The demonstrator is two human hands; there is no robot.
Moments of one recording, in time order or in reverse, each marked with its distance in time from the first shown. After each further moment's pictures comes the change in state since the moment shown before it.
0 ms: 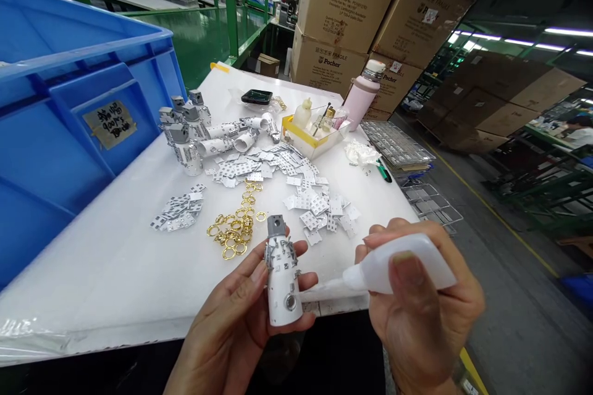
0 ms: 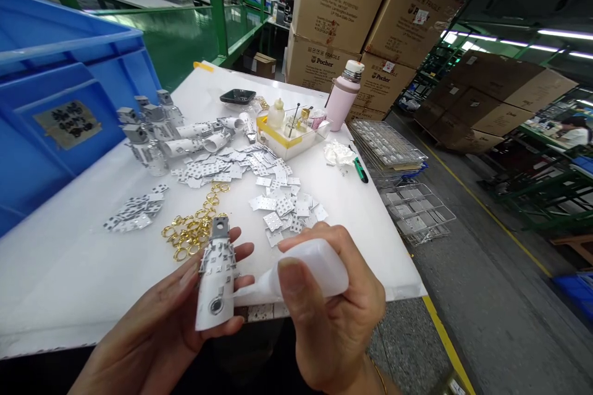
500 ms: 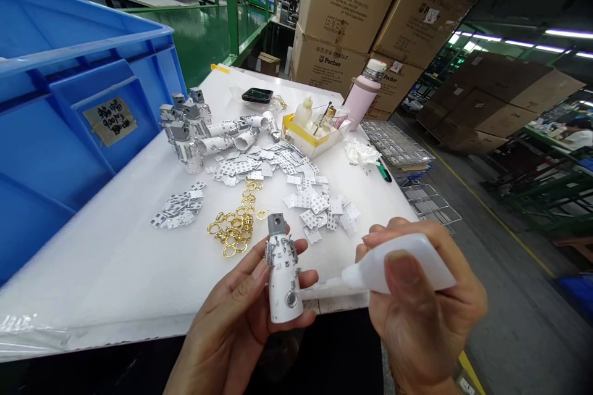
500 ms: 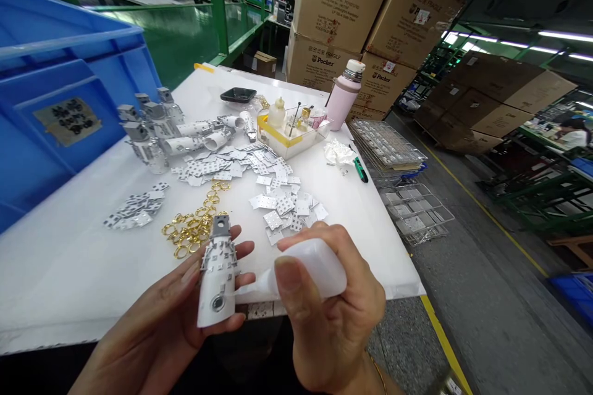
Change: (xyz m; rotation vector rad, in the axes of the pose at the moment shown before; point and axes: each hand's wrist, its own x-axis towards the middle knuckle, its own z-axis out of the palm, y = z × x) left_hand -0.002 0.009 0.012 -0.020 0.053 -0.022; right_hand 0.002 -0.004 0.002 -0.074 0.004 -0.050
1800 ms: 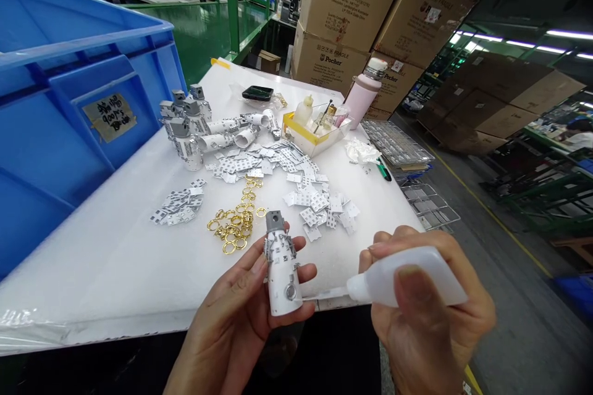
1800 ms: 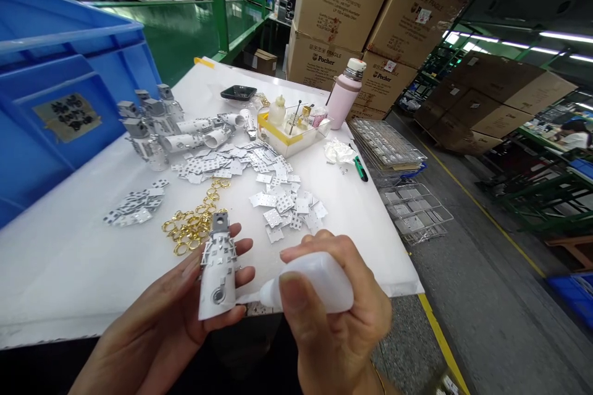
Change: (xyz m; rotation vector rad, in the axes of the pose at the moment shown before) left_hand 0.001 -0.003 -0.003 -0.015 0.003 -0.029; right_hand -0.011 0.000 -0.005 0.045 0.002 0.000
